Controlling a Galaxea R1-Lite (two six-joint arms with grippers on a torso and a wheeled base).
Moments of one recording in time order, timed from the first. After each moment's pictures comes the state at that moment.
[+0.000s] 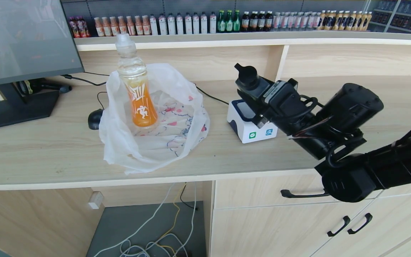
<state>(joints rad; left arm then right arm) 0.00 0.00 0.00 0.00 0.00 0.00 0.49 1.96 -1.01 -1.39 0.23 -0.84</state>
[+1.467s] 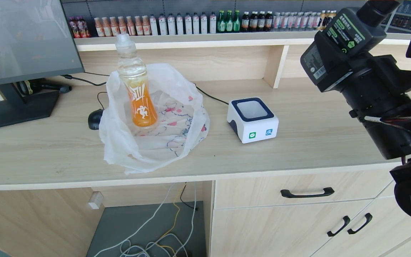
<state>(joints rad) 0.00 0.00 0.00 0.00 0.00 0.00 0.43 1.68 -0.80 -1.57 -0.03 -0.11</state>
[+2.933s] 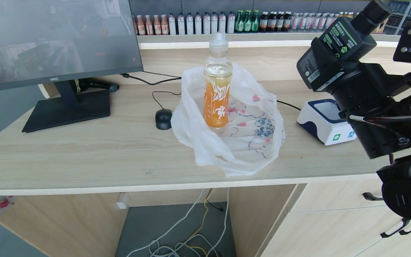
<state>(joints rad) 0.00 0.00 0.00 0.00 0.00 0.00 0.45 1.73 -0.82 -1.57 -0.15 -0.02</state>
